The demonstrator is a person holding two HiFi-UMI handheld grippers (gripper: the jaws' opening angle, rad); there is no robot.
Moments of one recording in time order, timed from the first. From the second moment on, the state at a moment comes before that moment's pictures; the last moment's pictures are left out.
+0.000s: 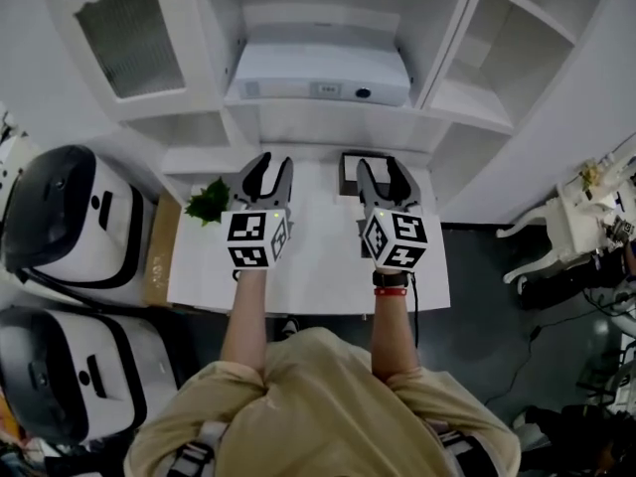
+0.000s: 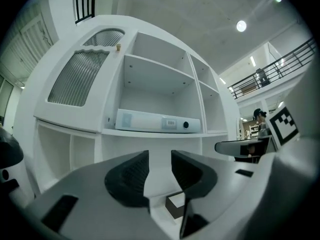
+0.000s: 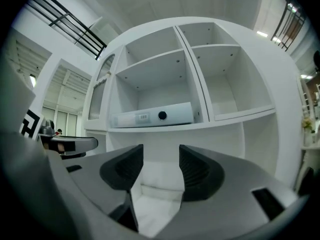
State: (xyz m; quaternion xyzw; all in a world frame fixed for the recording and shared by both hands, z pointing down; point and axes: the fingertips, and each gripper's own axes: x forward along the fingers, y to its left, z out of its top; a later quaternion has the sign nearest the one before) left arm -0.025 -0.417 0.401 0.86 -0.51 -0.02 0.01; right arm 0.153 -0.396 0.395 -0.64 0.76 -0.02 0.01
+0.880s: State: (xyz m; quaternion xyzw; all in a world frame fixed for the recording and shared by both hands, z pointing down) left arm -0.064 -0.368 0.505 0.82 -0.57 0.02 0.00; right arm 0.166 -0.347 0.502 -0.68 0.73 -0.03 -0.03
